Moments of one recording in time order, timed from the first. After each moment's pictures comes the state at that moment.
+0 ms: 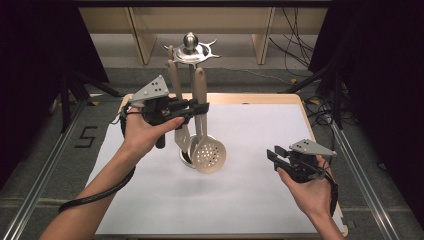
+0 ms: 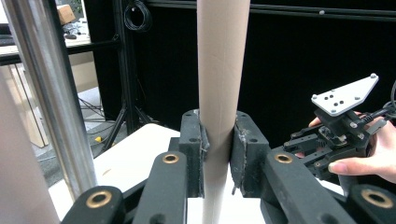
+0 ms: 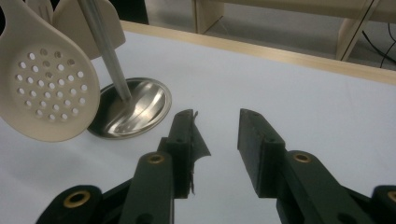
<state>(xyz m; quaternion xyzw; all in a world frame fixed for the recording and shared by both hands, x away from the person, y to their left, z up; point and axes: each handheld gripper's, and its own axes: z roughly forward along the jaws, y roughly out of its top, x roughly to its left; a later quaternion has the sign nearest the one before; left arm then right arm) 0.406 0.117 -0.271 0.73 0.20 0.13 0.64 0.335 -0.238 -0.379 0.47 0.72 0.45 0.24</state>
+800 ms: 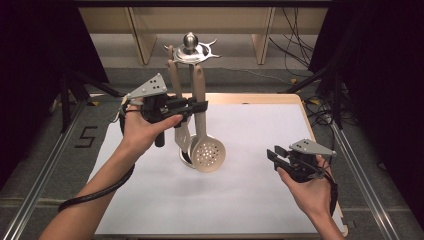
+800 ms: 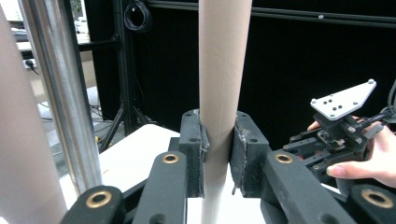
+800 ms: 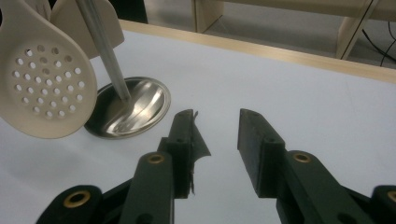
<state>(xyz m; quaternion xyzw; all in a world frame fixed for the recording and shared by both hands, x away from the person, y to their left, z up) 0.411 0.120 -0.271 0.72 0.21 0.11 0.65 0.335 -0.238 -0.379 0.48 0.72 0.45 0.23</state>
